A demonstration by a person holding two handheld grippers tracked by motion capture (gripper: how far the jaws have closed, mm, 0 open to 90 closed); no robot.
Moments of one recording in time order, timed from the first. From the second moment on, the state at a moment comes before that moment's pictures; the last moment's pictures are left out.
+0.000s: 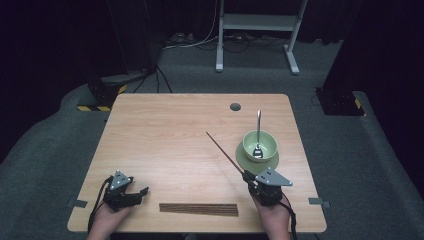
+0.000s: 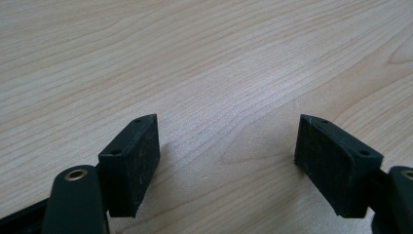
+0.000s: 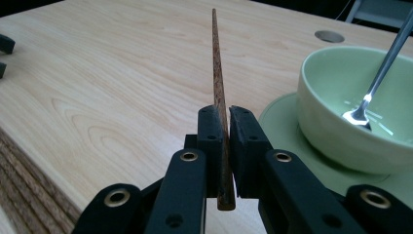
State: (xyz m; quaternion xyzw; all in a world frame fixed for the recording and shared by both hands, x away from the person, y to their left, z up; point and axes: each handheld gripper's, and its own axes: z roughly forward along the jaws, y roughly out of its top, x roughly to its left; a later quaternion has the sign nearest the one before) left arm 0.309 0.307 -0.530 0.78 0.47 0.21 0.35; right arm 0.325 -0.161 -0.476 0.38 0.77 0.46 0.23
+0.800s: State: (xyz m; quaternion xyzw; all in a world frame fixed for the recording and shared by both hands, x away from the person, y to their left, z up) left arm 0.308 0.306 -0.530 0.78 0.47 0.21 0.35; right arm 0.351 -0.179 -0.458 0.41 0.74 0.45 0.28
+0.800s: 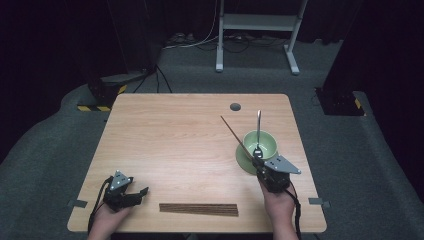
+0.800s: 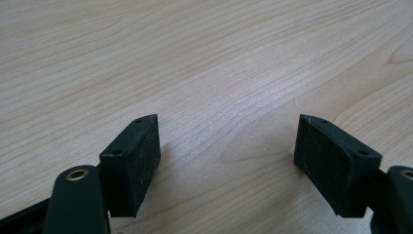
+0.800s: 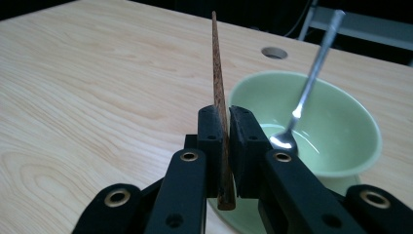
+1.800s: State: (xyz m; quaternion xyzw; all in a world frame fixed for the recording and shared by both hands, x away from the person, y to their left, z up) left arm 0.307 0.306 -0.530 0.78 0.47 0.21 0.35; right arm 0.355 -0.213 -0.470 0.45 0.72 0.43 0.29
